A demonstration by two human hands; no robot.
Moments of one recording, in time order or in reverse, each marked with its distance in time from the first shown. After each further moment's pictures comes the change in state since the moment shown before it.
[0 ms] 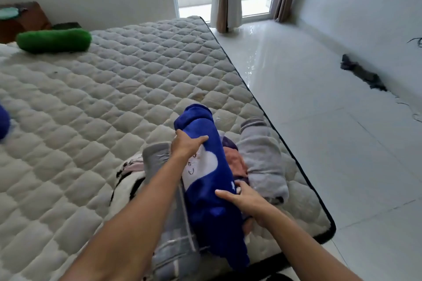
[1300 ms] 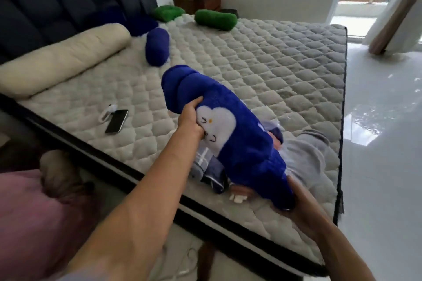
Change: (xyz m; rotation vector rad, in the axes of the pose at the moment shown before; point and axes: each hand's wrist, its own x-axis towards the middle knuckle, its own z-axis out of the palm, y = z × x) left_hand -0.215 0.007 -0.030 -1.490 0.541 -0.215; right_hand -0.066 0.049 -0.145 0.307 -0.451 -0.148
